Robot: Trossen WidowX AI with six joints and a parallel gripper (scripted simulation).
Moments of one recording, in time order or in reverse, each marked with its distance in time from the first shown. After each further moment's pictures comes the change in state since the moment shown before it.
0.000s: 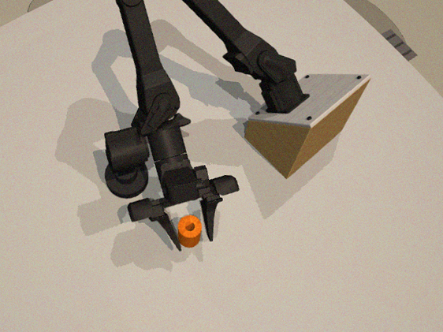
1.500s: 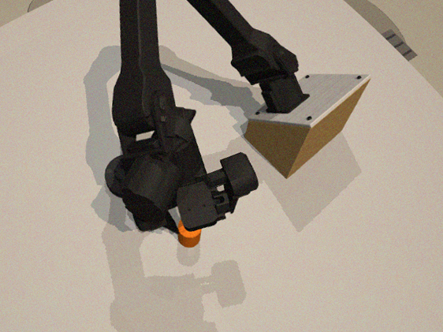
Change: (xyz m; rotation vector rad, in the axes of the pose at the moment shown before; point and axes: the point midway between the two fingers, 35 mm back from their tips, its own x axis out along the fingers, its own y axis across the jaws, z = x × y) arm -0.033 0.012 0.072 0.111 0.785 0.145
